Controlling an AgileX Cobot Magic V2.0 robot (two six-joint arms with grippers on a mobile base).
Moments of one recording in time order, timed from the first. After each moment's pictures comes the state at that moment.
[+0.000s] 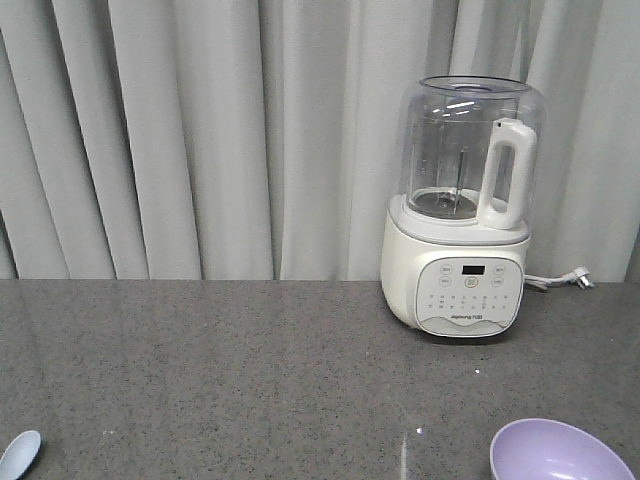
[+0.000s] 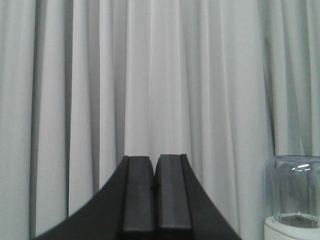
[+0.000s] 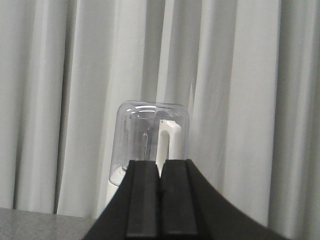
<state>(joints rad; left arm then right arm) -0.14 0.39 -0.71 0.01 0.00 -0.06 0.07 0.29 -0.51 -0.17 0.03 0.08</state>
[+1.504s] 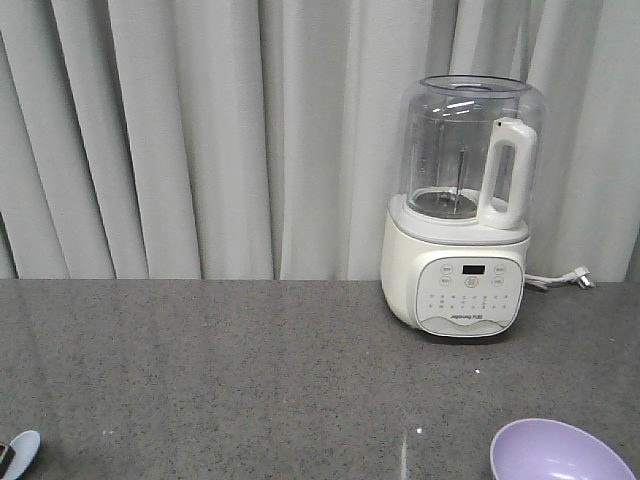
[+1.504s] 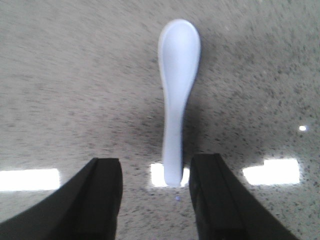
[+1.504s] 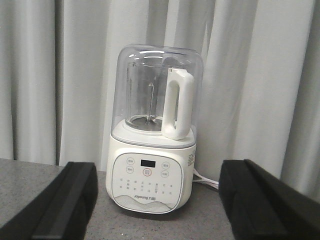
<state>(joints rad) -0.14 1.34 -1.08 0.25 1.04 -0.11 0.07 0.56 -0.54 -0.17 -0.02 0.09</state>
